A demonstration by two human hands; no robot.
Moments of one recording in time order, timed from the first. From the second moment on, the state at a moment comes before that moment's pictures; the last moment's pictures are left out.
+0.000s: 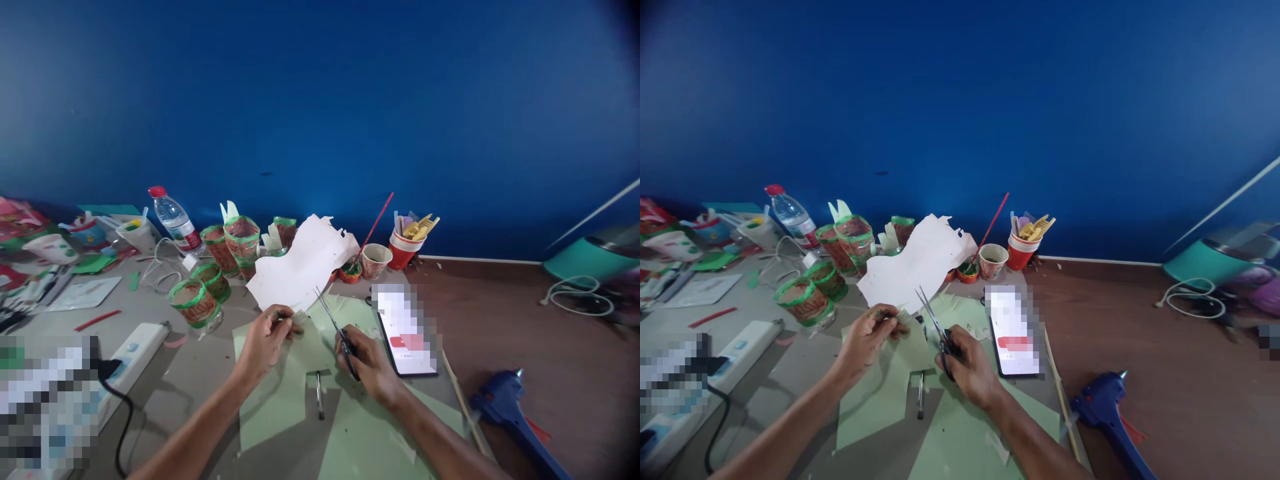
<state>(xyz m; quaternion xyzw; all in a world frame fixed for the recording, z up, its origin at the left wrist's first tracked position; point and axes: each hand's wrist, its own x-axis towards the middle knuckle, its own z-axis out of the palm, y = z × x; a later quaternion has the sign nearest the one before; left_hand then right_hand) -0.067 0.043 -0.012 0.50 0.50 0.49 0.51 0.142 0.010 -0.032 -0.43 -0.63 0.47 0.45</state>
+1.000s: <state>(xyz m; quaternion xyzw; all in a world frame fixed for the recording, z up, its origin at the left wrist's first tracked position) -0.056 0.026 -0.002 0.55 0.47 0.42 0.54 0.129 0.005 -0.036 -0.41 -0.55 0.51 0.52</state>
